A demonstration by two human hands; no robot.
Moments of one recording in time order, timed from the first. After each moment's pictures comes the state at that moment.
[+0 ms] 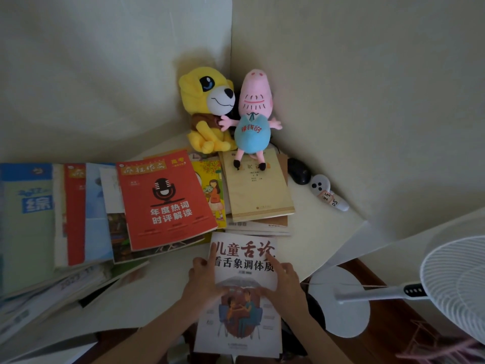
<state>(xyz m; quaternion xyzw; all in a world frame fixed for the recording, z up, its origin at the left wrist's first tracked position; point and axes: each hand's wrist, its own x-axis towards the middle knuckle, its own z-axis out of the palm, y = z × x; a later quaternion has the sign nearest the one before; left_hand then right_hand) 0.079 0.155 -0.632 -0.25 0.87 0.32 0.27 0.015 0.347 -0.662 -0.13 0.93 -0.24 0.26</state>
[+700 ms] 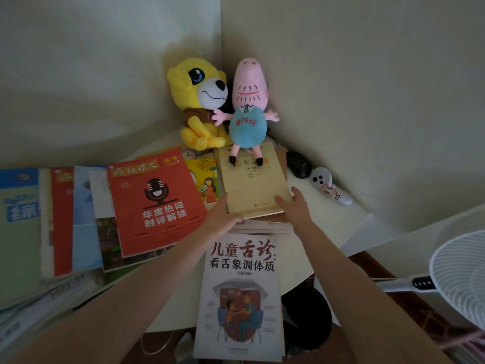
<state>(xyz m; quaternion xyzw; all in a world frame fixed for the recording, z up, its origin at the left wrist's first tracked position) -0.042 0.135 -0.599 -0.24 0.78 0.56 0.14 -0.137 0.300 -0.626 0.08 0.81 -0.54 0.23</state>
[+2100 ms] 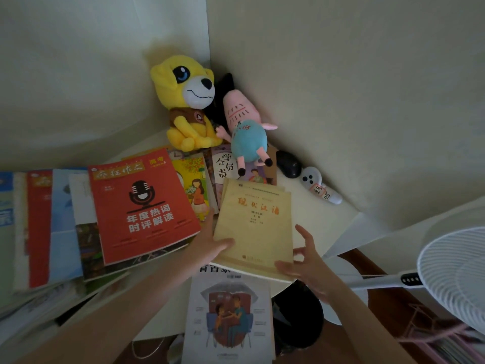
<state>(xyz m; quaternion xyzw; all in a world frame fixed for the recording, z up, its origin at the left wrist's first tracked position) -0.002 0.148 -0.601 -0.26 0.71 0.63 0.18 -0.054 0.392 -0.618 0.04 0.71 -0.58 0.40</state>
